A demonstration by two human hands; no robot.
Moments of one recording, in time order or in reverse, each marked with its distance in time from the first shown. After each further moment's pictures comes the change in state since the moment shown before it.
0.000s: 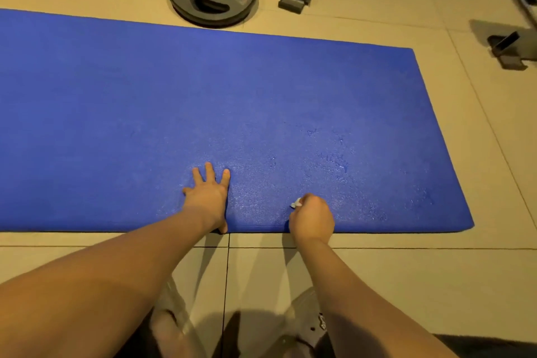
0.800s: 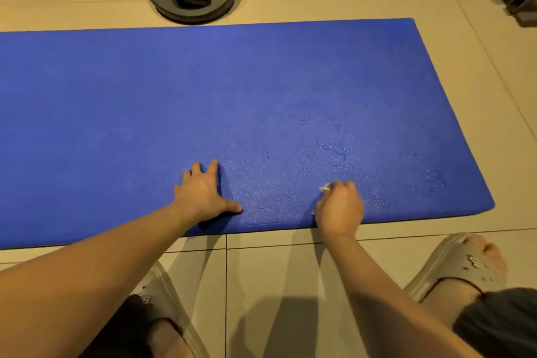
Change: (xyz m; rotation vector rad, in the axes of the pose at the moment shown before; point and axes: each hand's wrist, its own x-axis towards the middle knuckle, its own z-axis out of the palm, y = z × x) left_hand 0.002 -0.002 -0.020 -0.246 0.062 -0.059; right_hand 0.035 0.051 -0.011 0.054 0.241 -0.022
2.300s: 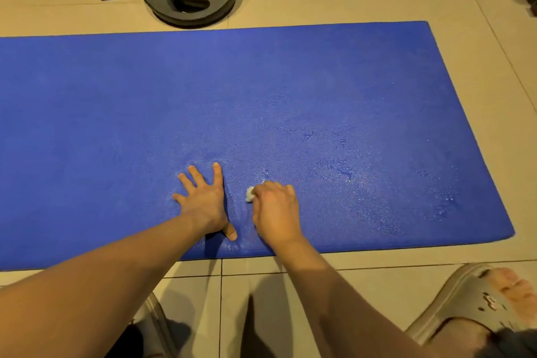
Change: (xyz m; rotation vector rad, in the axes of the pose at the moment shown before) left_hand 0.038 0.028 -0.004 0.032 -0.150 -0.117; right_hand -0.001 -0.096 0.036 0.069 -0.215 -0.621
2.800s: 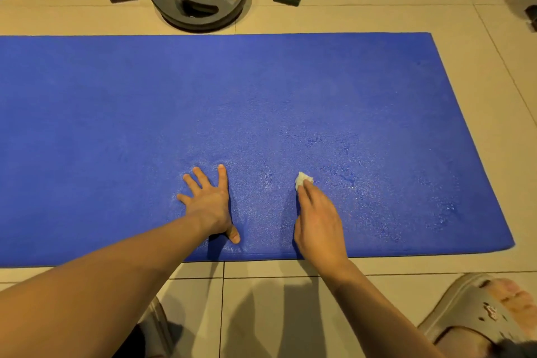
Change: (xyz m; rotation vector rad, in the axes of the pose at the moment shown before) left_hand 0.001 0.001 -0.002 -0.013 -0.027 0.010; right_hand -0.037 0.066 -0.018 -0.174 0.079 0.020
